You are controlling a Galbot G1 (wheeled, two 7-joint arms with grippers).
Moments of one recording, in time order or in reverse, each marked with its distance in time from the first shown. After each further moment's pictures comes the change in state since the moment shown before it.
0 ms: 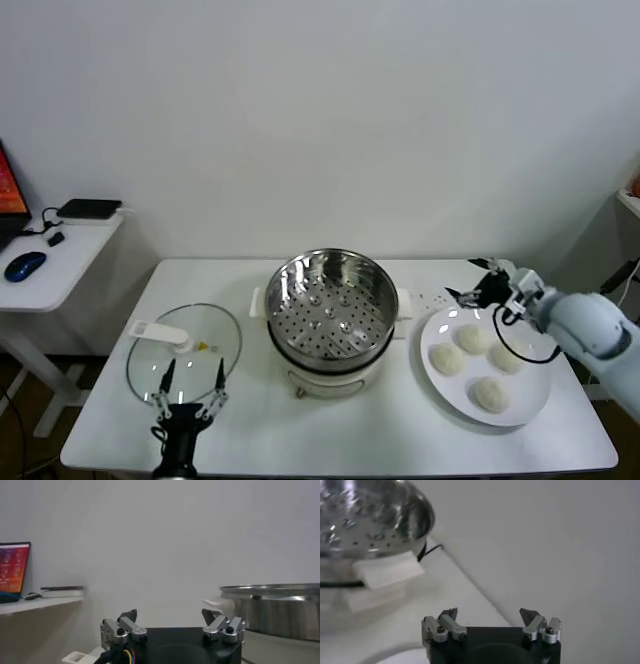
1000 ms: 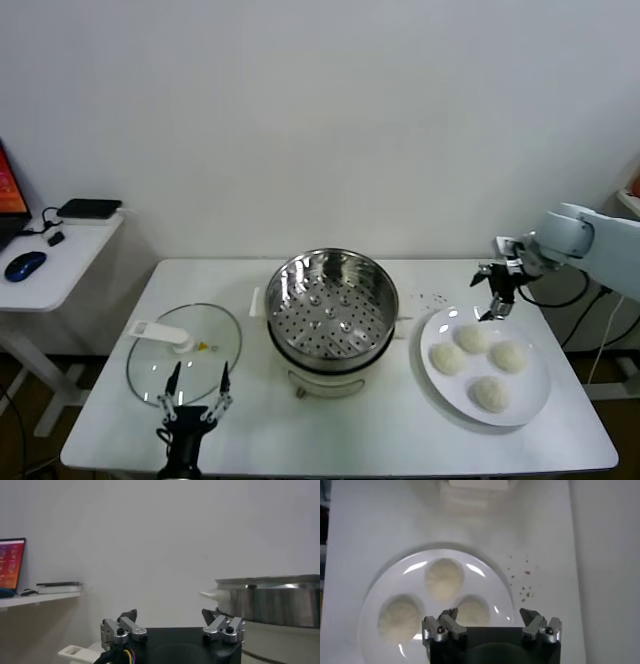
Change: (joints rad) left arm -0.016 0.000 0.005 0.042 0.014 -0.017 0.001; right arm 0.924 0.241 -1.198 -0.367 0.027 0.204 -0.478
